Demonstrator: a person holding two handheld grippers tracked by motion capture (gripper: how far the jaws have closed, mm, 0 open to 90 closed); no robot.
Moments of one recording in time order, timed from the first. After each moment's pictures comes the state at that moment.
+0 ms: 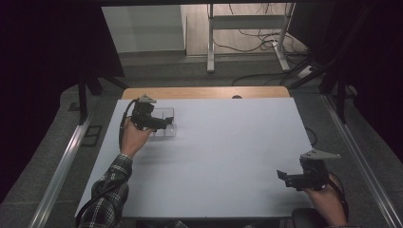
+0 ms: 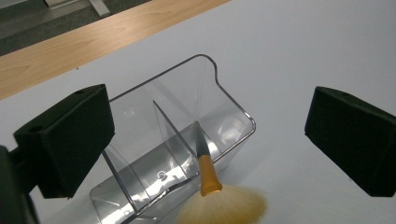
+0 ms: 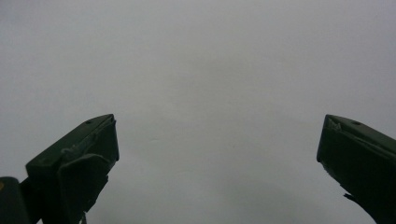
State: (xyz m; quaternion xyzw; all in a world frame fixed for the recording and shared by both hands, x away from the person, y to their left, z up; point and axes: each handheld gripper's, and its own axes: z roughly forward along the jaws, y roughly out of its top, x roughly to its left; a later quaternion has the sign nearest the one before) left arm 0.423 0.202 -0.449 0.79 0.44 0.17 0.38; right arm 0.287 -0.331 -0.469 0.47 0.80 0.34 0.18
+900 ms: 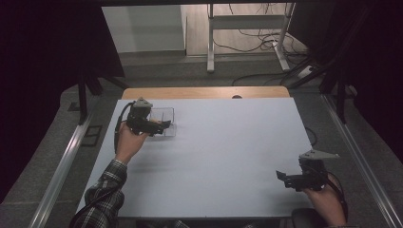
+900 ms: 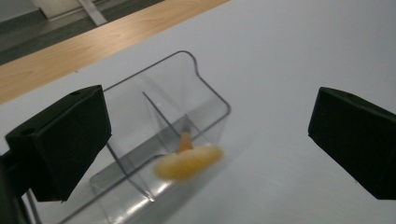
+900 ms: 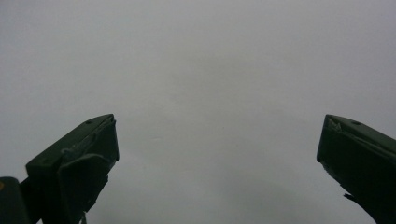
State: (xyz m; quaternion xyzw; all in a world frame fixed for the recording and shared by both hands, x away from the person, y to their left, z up) left arm 0.397 0.208 -0.438 0.80 0.42 0.17 0.40; right arm 0.286 -0.328 -0.469 0.47 0.80 0.34 0.18
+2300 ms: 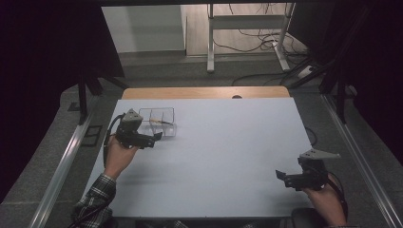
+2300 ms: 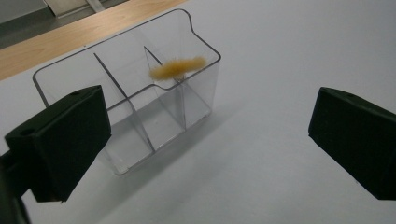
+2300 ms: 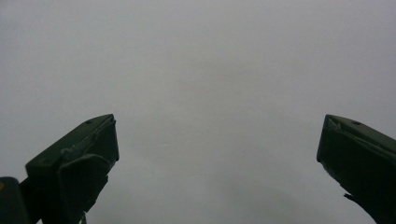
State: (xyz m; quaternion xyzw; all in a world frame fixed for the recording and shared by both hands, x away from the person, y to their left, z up) left arm 0.353 0.226 -0.447 0.80 0.42 0.19 0.39; right arm 0.287 -0.328 -0.467 0.46 0.80 0.35 0.17
